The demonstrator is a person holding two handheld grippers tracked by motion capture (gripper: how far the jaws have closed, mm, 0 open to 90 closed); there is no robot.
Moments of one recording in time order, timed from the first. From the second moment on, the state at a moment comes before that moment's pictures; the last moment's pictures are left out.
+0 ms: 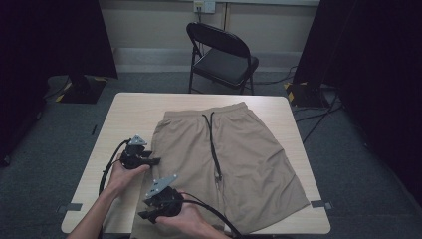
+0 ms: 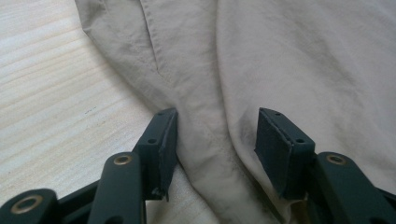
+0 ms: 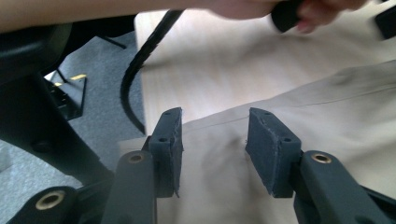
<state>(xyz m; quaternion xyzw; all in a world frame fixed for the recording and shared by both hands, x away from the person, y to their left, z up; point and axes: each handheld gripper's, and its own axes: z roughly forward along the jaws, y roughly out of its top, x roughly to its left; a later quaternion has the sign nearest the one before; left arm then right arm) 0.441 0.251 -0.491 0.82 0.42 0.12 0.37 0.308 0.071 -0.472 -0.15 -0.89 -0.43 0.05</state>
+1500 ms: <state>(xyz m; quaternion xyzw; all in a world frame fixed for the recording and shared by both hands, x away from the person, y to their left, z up) 0.440 0.257 -0.494 0.81 0.42 0.13 0.38 0.305 0.076 -0.495 -0.17 -0.90 -0.39 -0.07</state>
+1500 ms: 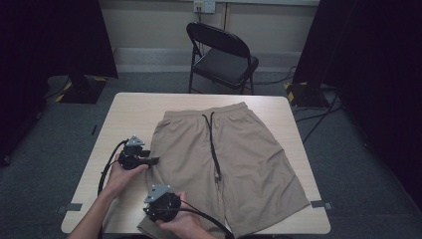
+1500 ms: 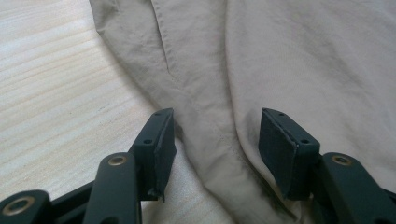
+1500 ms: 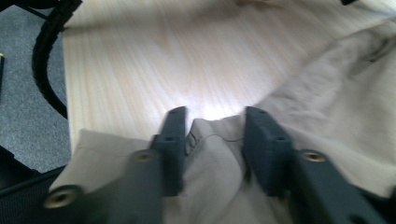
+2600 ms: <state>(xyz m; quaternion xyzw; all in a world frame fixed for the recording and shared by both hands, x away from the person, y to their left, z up) 0.453 0.272 -0.476 0.77 0.46 0.08 0.43 0.297 0.082 -0.485 -0.15 -0.88 -0.44 0.04</state>
